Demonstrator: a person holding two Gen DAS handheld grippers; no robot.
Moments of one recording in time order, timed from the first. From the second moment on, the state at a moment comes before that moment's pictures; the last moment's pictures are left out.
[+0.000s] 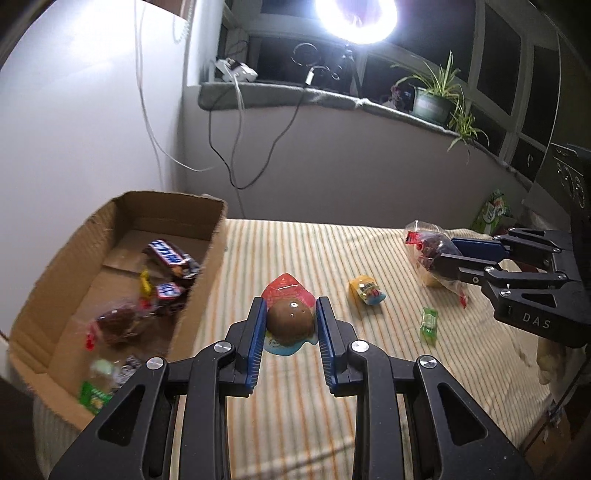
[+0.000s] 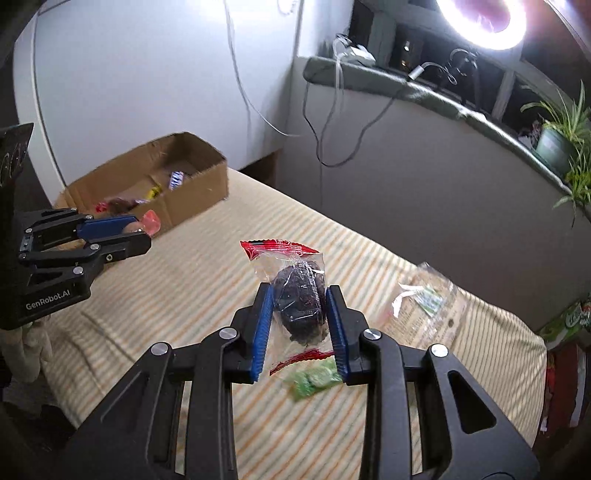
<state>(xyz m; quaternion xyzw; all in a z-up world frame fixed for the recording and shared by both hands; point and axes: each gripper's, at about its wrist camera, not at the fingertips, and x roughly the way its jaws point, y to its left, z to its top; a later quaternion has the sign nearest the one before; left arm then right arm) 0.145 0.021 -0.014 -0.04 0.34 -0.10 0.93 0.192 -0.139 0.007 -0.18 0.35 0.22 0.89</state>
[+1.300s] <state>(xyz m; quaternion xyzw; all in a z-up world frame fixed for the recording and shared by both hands) 0.111 0.143 -0.011 -0.08 0.33 0.01 0.94 0.218 0.041 0.003 -0.21 0.35 0.32 0.86</state>
